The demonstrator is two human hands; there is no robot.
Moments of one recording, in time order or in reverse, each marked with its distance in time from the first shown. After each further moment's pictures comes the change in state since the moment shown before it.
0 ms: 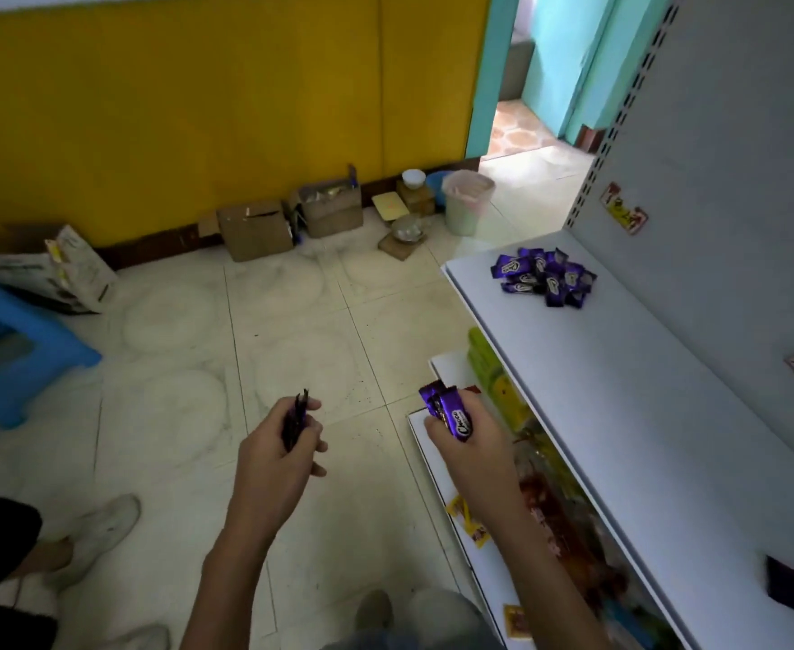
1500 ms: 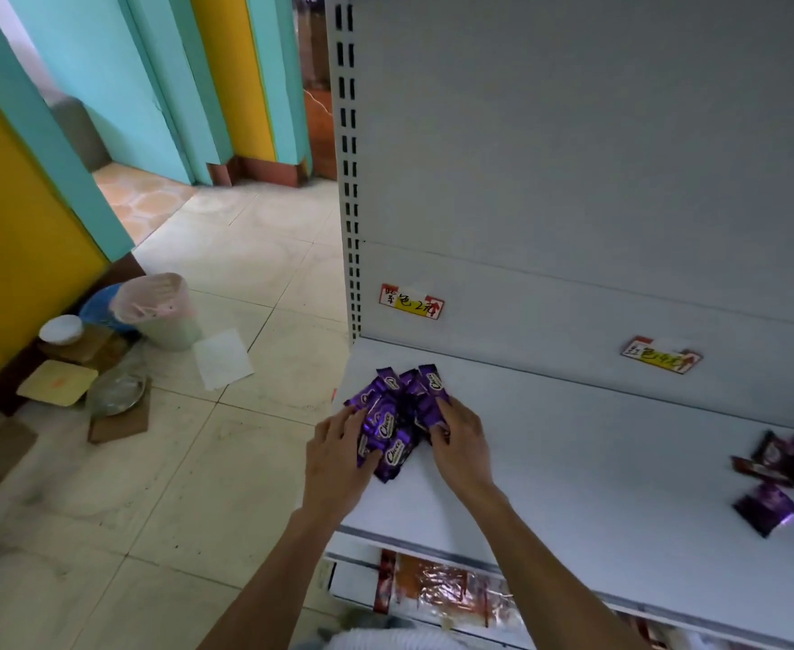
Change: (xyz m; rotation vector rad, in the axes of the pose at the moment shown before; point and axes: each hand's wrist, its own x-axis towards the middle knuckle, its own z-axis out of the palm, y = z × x) left_hand 0.348 0.046 0.317 0.689 -0.898 0.981; right_hand 0.287 0.077 -0.094 -0.355 0.849 0.467
